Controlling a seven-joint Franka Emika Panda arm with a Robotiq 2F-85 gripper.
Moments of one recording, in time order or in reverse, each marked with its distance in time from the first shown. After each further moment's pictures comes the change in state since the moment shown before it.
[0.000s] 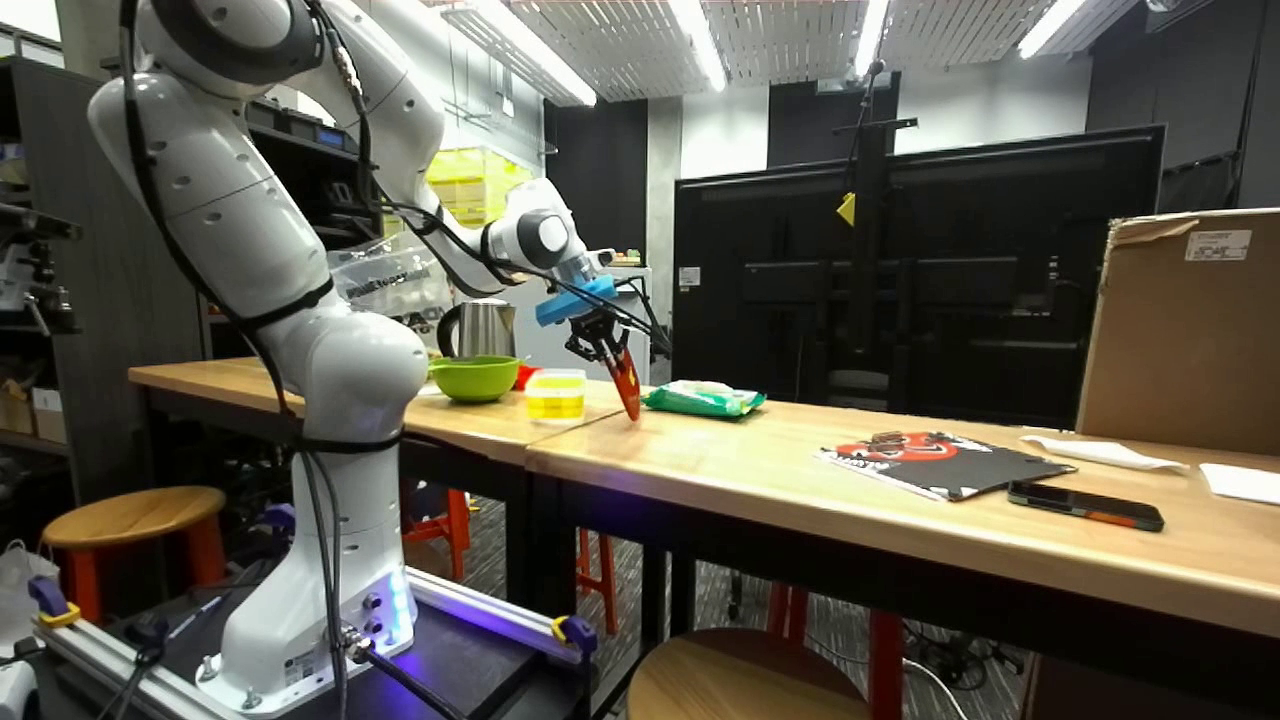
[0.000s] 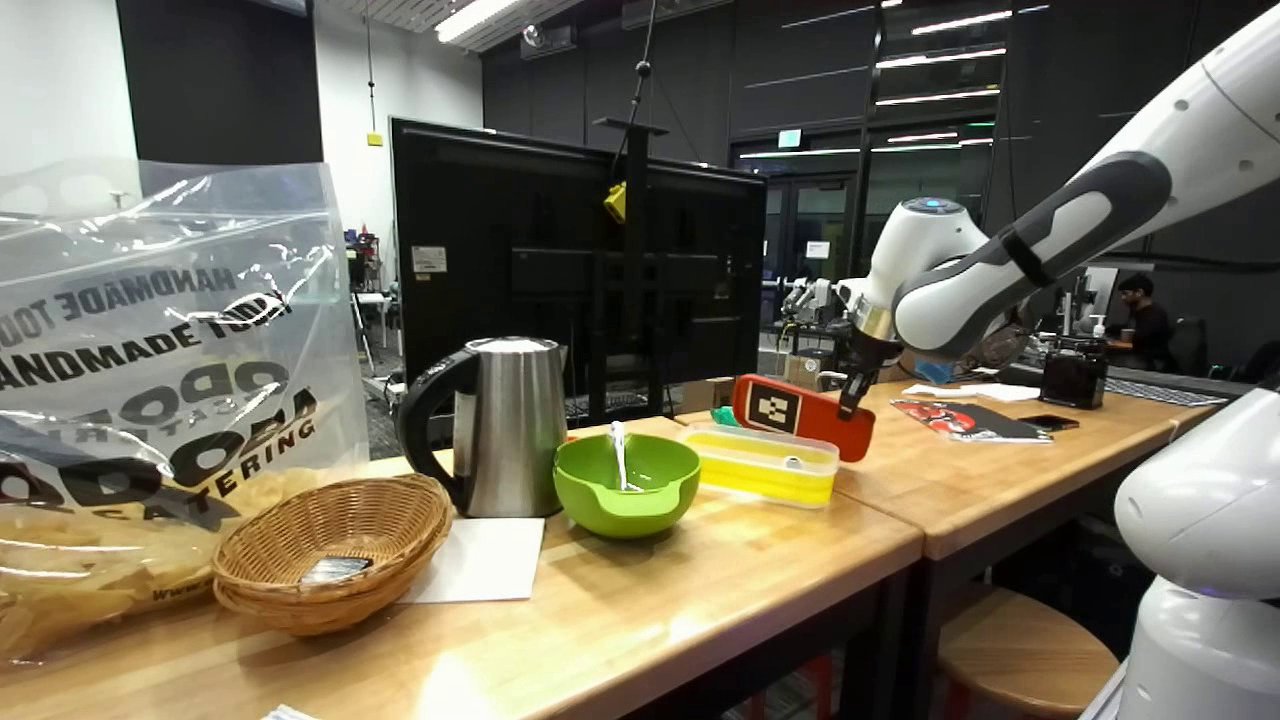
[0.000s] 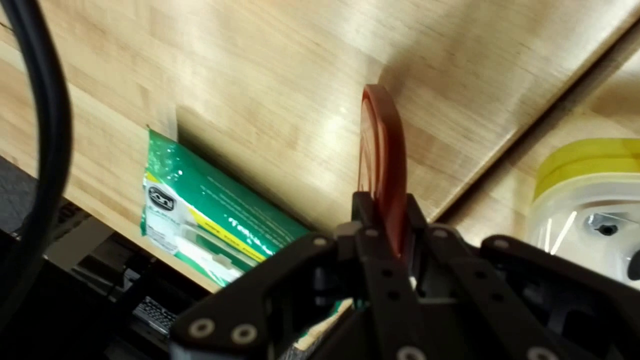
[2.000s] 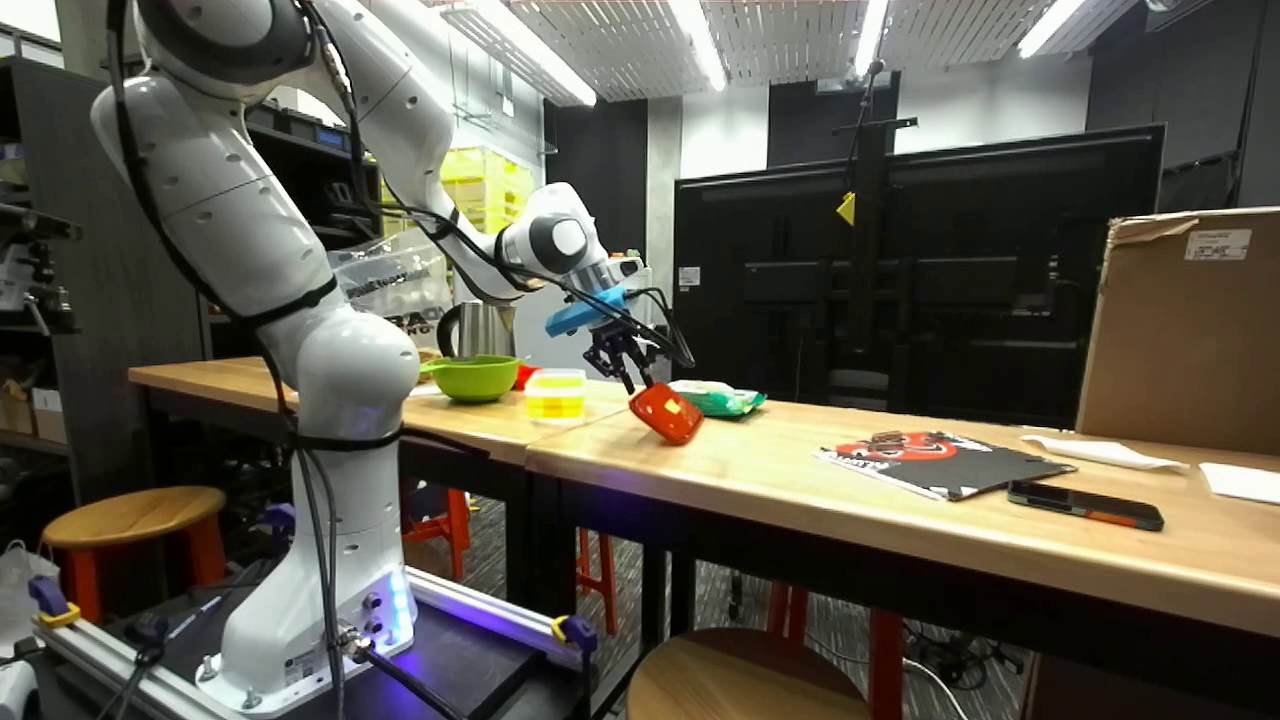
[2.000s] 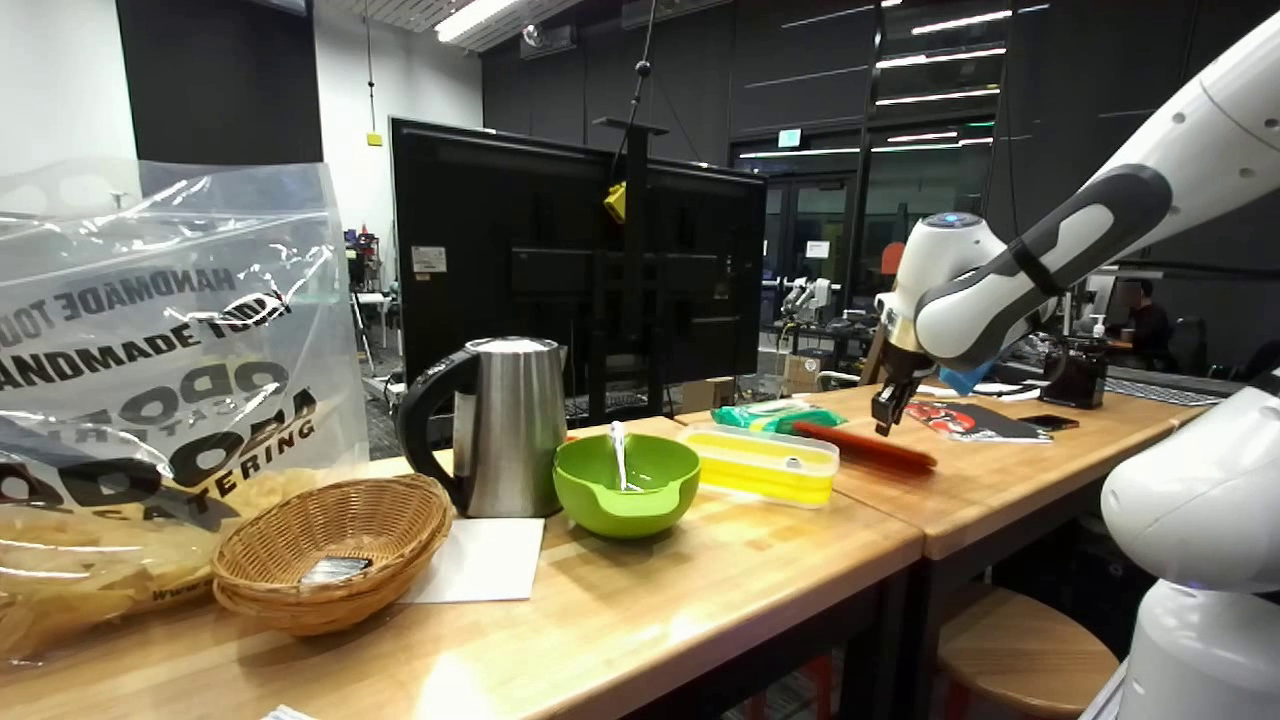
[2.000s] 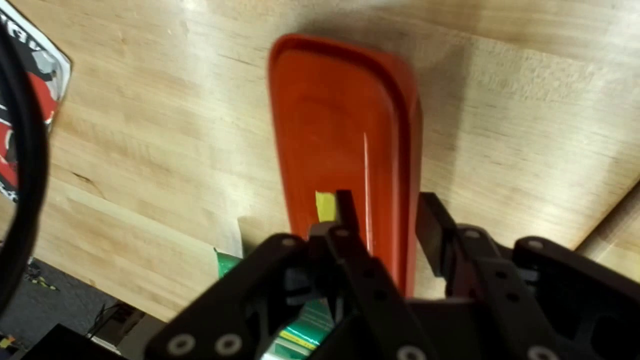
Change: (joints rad) arm -0.106 0.018 -0.042 -0.014 -0.065 -0.033 0.138
